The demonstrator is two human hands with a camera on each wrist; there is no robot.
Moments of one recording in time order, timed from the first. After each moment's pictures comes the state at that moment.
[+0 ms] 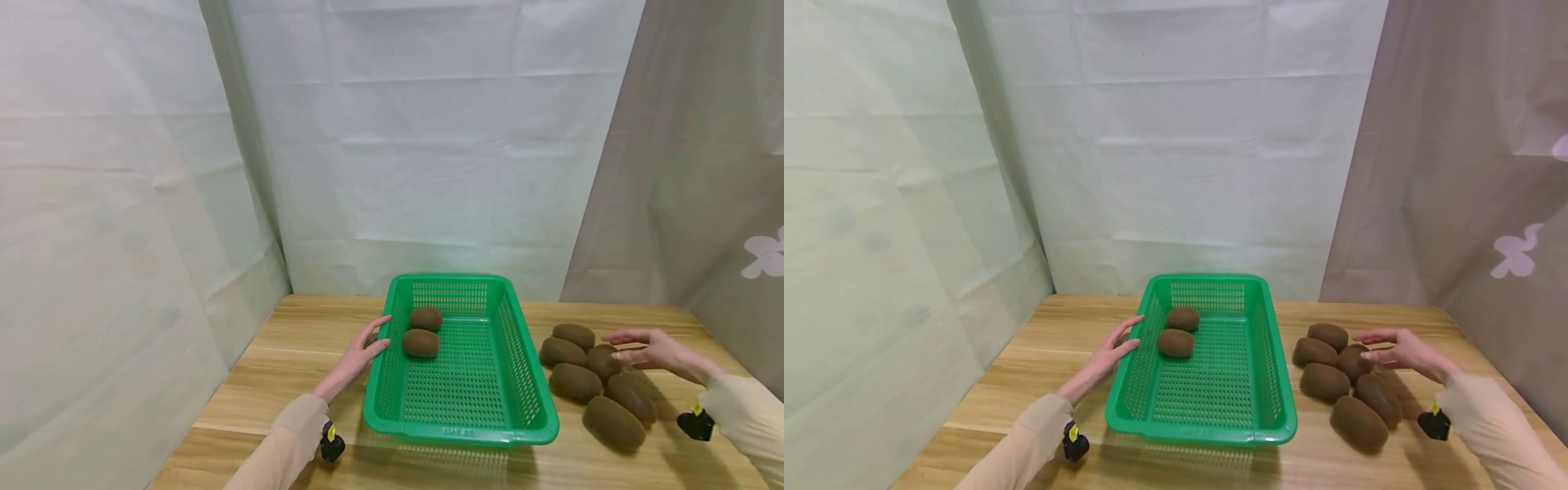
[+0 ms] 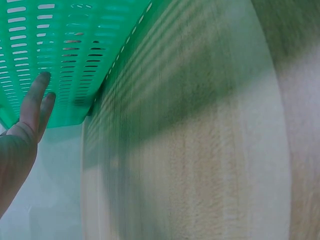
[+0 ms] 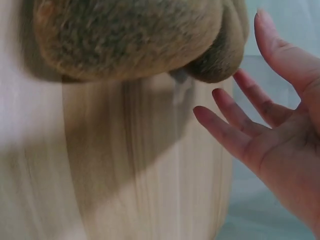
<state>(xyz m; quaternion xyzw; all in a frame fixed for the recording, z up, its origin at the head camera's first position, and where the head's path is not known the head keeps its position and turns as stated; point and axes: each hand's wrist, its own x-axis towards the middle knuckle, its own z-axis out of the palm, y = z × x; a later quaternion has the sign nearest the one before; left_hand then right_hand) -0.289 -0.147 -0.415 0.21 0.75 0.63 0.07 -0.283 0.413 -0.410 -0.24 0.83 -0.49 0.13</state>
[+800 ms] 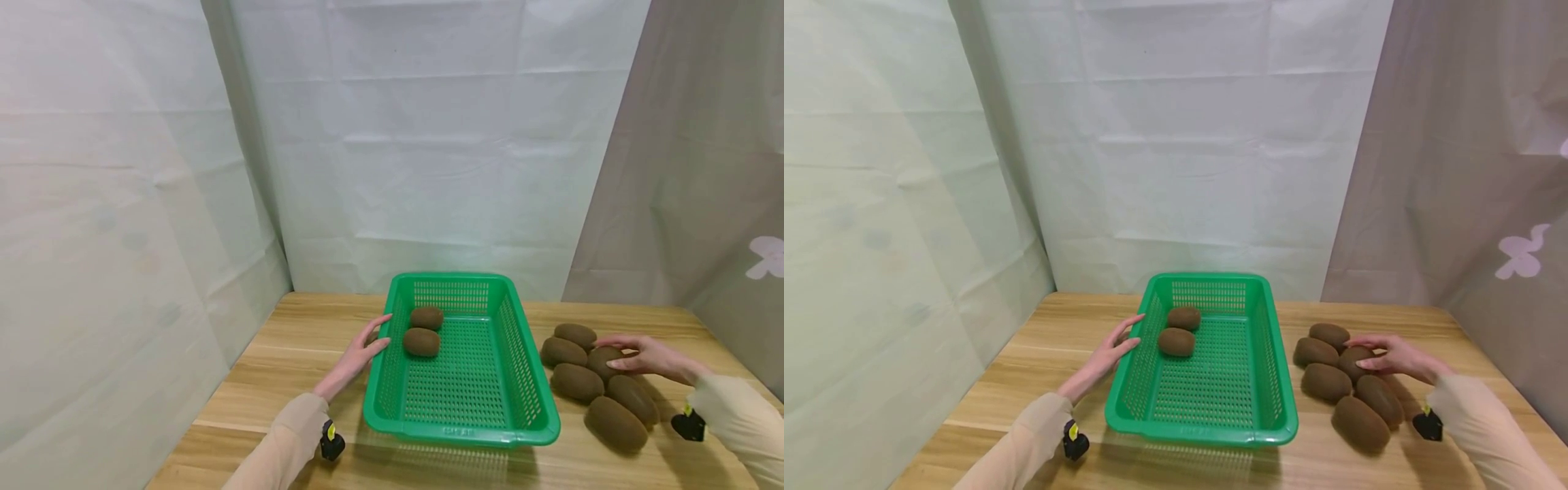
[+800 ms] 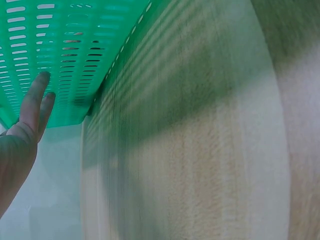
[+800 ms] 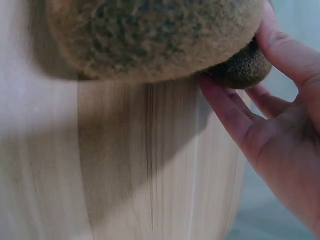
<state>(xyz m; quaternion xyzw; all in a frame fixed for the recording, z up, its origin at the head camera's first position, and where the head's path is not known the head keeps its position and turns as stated) -0.284 -0.146 -0.411 0.21 0.75 0.63 0.06 -0.294 0.411 -0.429 -0.28 0.82 -0.47 0.16</state>
